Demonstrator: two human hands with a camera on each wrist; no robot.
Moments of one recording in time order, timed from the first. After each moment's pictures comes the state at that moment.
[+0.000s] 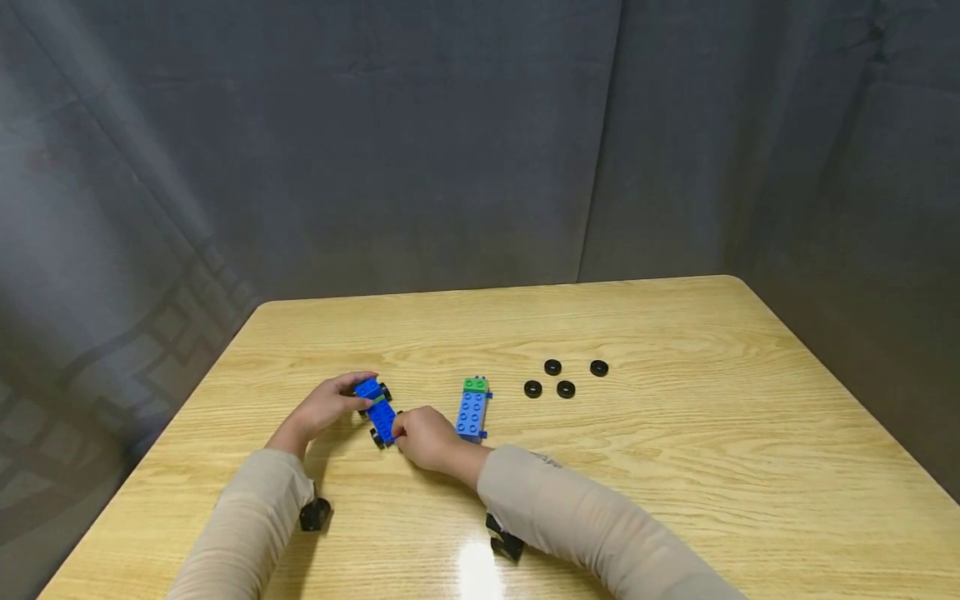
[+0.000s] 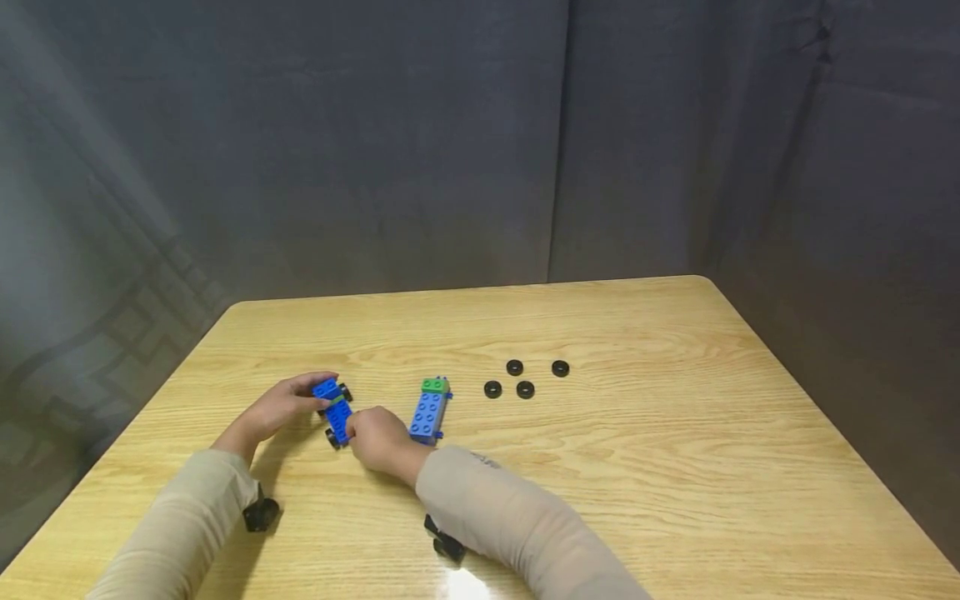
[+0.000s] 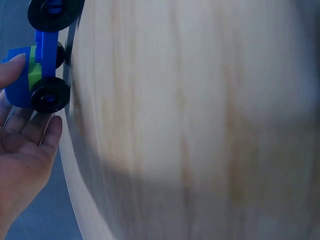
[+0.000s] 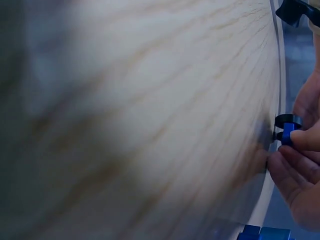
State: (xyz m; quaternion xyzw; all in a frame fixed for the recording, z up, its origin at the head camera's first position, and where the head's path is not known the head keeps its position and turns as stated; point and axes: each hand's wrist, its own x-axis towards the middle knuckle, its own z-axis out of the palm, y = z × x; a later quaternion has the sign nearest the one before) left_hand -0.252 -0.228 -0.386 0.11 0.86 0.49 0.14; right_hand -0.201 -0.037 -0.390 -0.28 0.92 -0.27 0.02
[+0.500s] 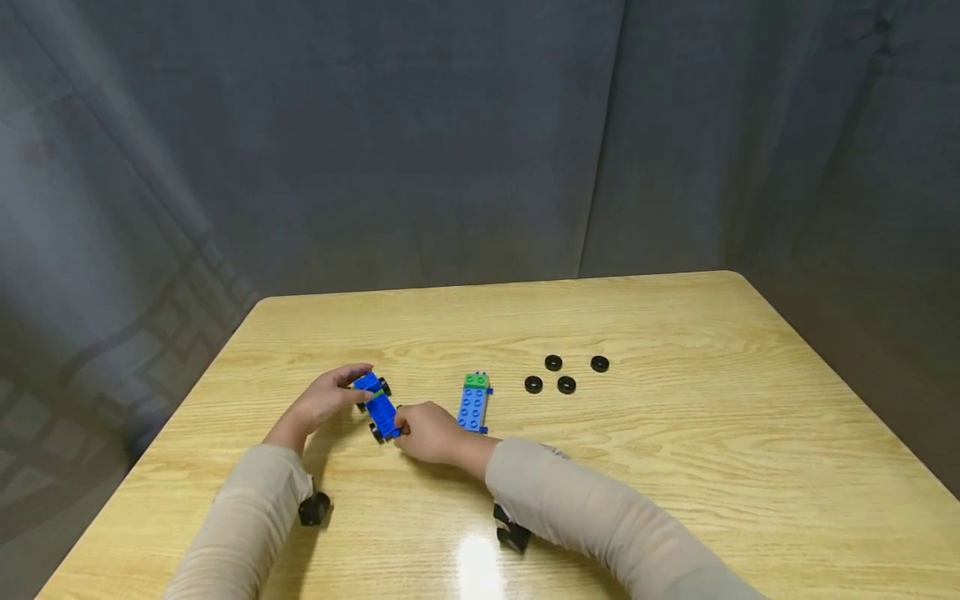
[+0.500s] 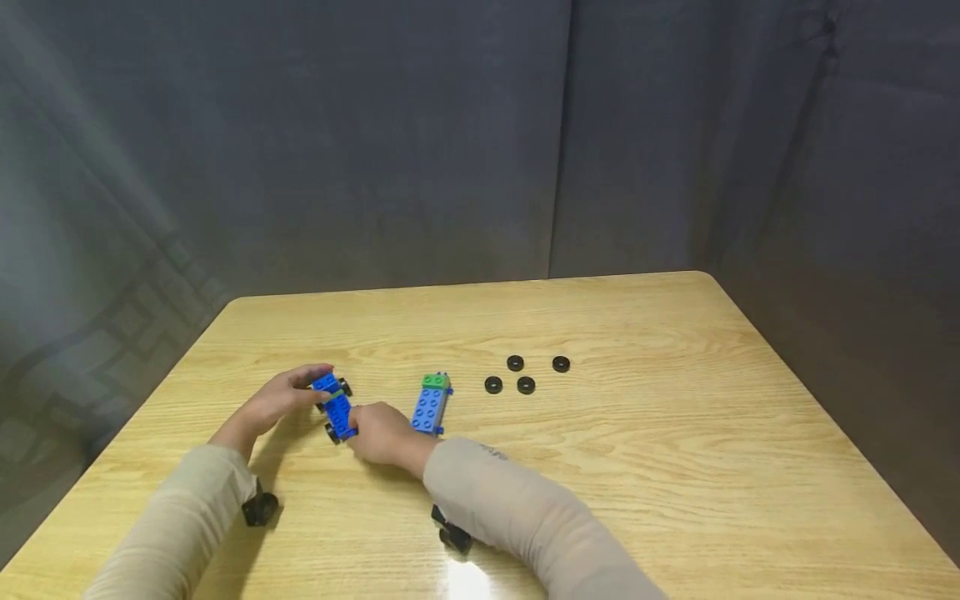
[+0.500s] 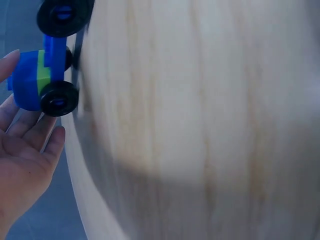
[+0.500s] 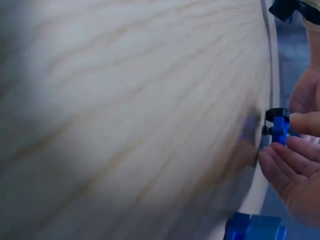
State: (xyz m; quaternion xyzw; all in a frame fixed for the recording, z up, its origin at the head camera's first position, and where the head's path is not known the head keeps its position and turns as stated) left_hand -0.252 -0.228 -0.378 0.10 0.86 0.49 0.14; right_hand -0.201 -0.033 -0.381 -0.28 0.91 -0.29 0.07
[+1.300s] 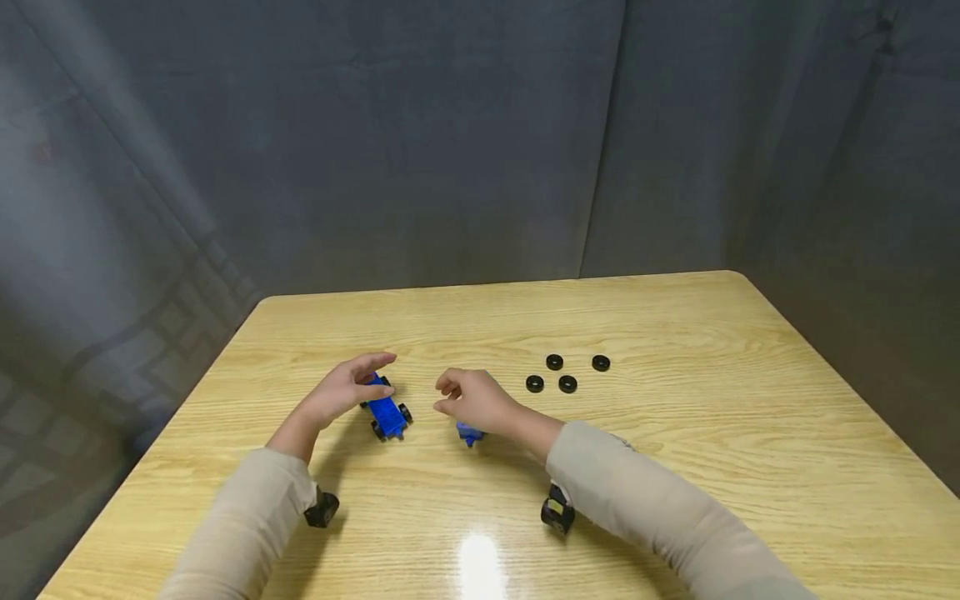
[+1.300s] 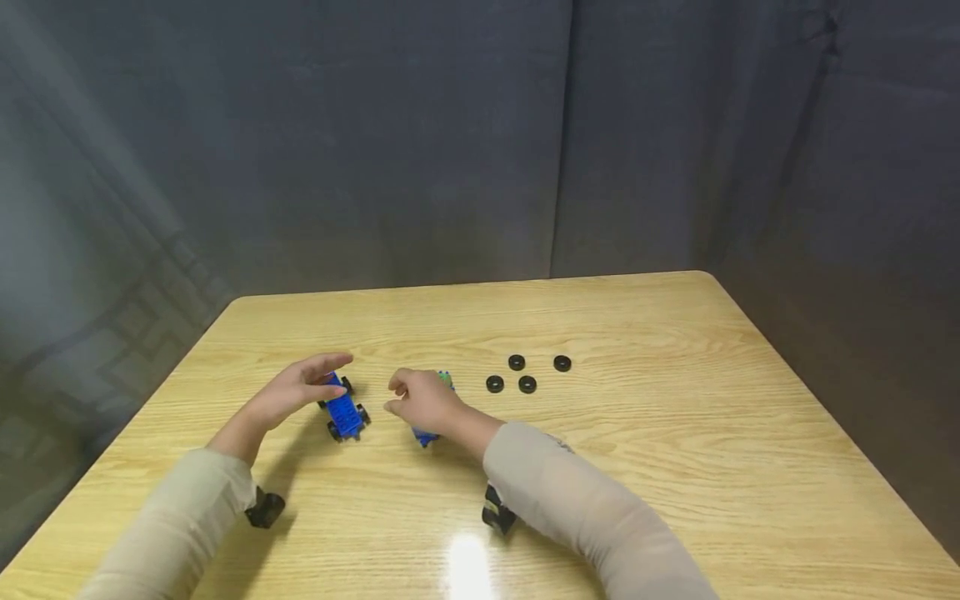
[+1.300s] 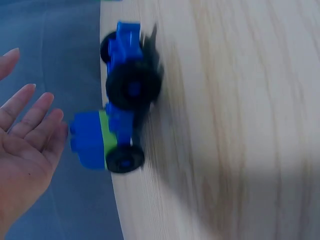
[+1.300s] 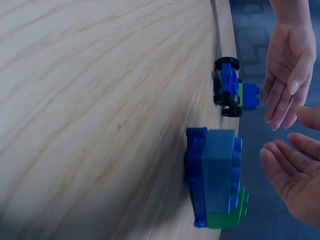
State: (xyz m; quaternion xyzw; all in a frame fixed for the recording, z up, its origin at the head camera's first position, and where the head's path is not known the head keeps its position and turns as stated) left_hand -0.235 -0.198 -0.349 0.18 0.85 0.48 0.14; right_hand -0.205 0.029 -0.350 -0.23 0.88 -0.41 0.07
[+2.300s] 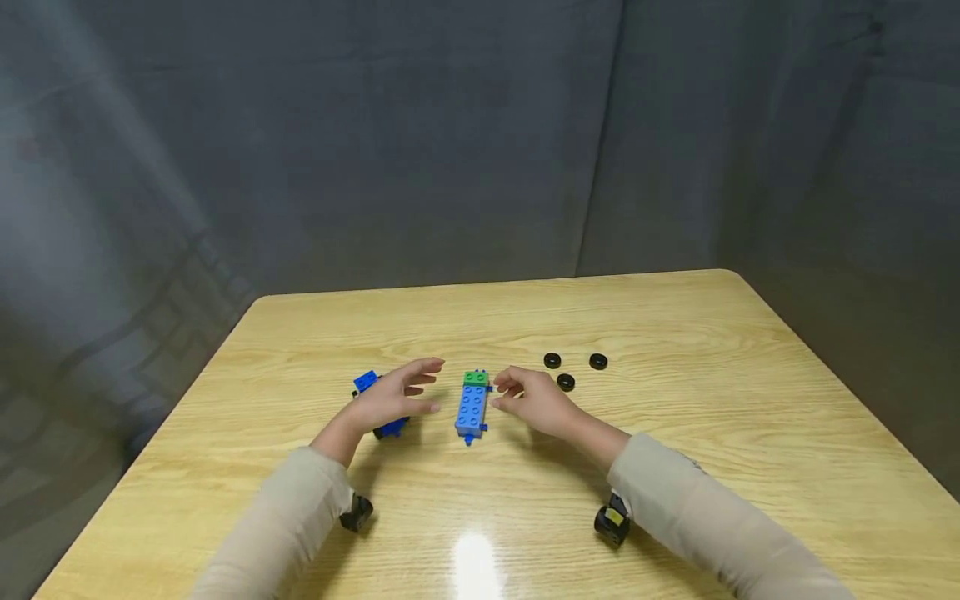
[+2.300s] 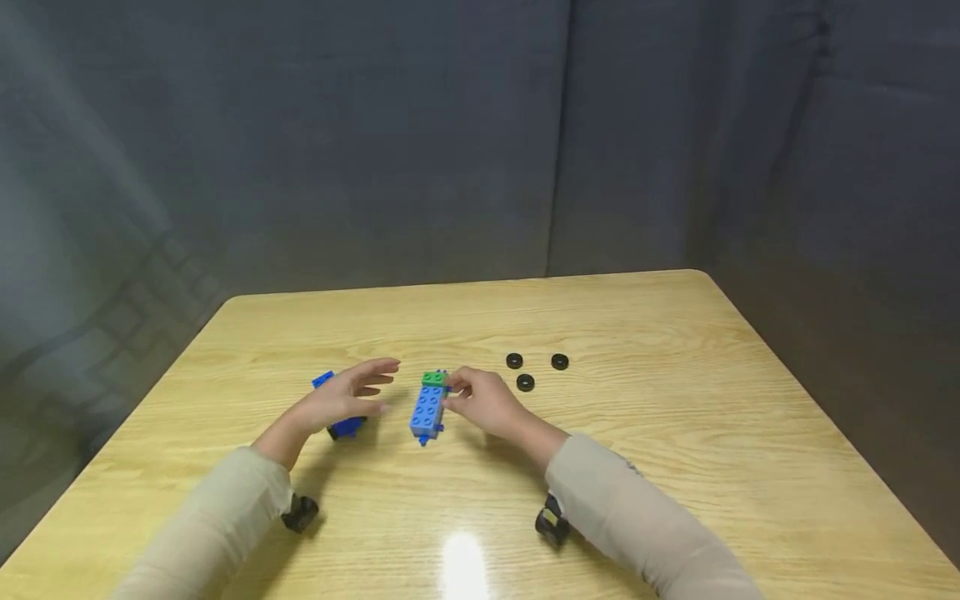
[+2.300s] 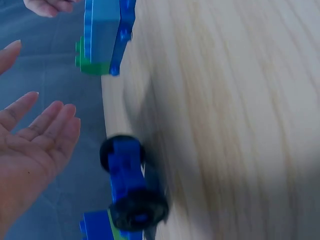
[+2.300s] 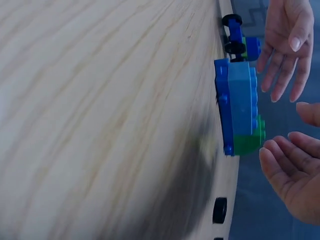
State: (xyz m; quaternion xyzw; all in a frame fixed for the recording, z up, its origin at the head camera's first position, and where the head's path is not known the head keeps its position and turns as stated) left_hand -0.227 -0.143 -0.354 0.26 0.82 0.47 0.18; right_hand -0.195 0.095 -0.361 -0.14 0.88 -0.45 0.04
